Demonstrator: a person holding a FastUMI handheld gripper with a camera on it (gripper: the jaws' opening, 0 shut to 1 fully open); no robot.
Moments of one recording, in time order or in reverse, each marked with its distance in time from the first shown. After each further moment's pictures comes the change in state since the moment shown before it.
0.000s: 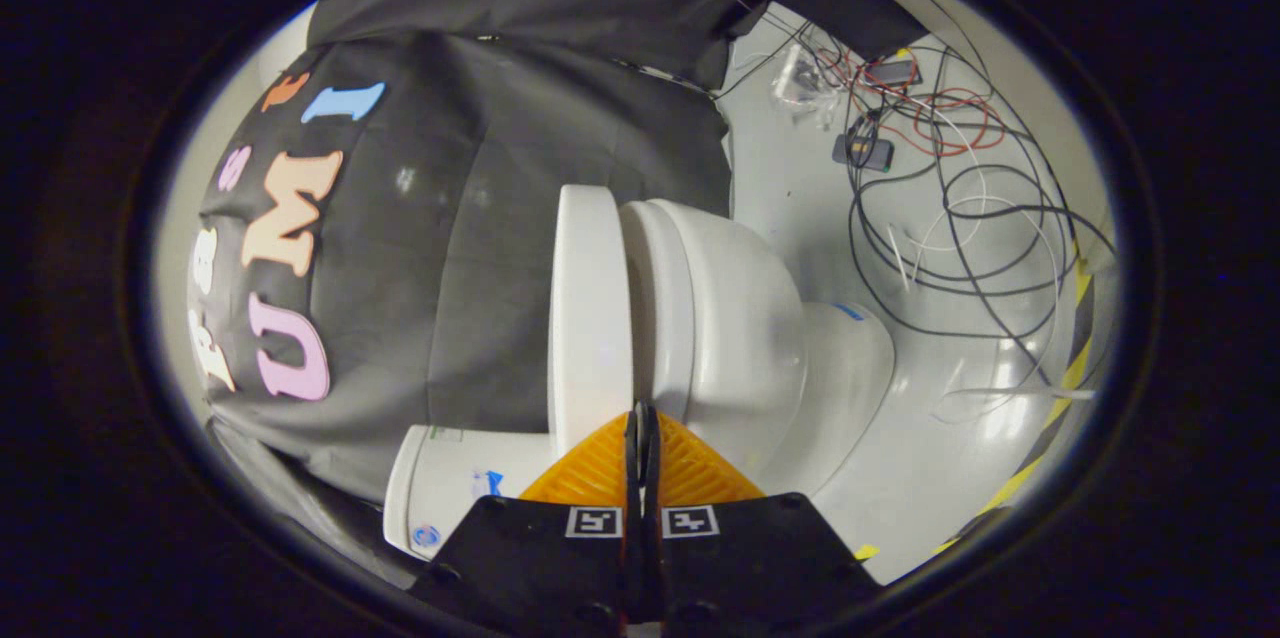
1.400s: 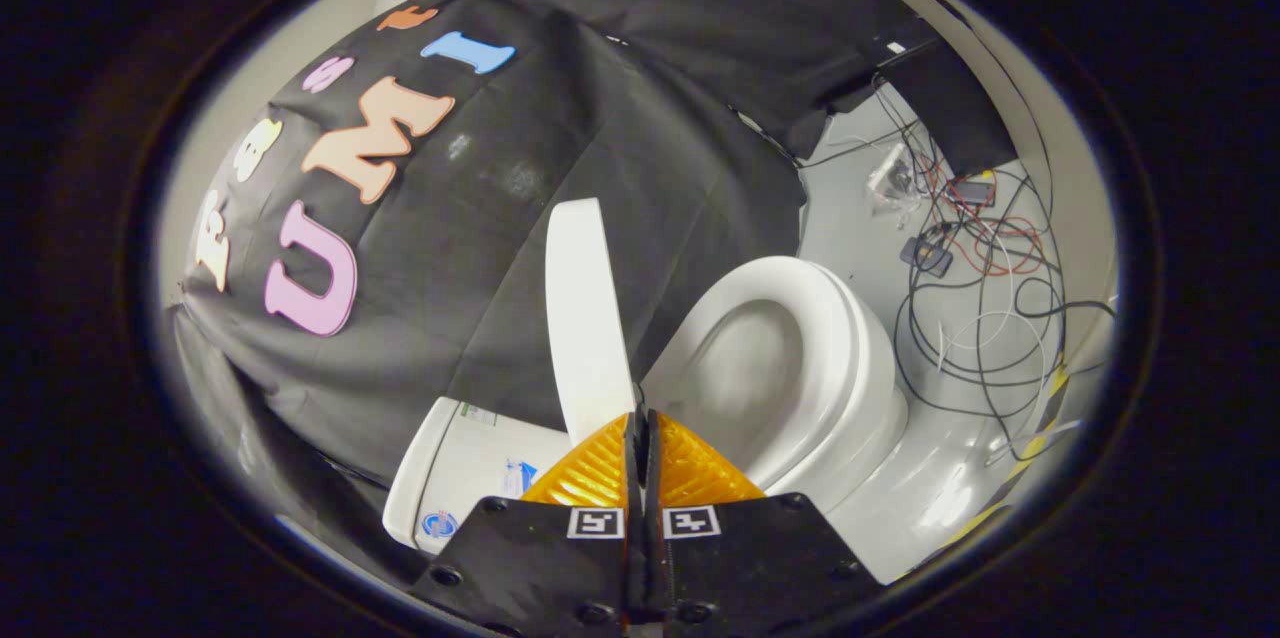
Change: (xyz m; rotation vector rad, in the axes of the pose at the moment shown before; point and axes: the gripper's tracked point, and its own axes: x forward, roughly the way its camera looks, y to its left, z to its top) arm -0.036 0.127 -0.018 -0.341 -0.099 0.000
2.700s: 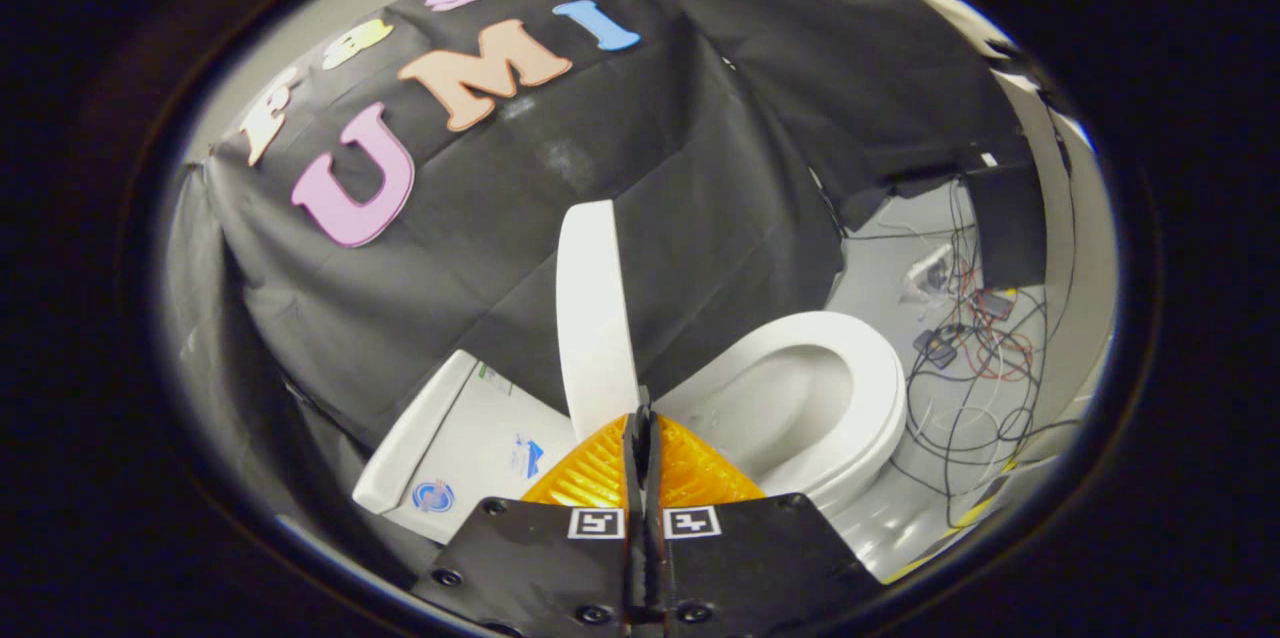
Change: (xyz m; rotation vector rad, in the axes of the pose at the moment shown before) arm -0.016 0.090 -0.017 -0.363 -0.050 -0.002
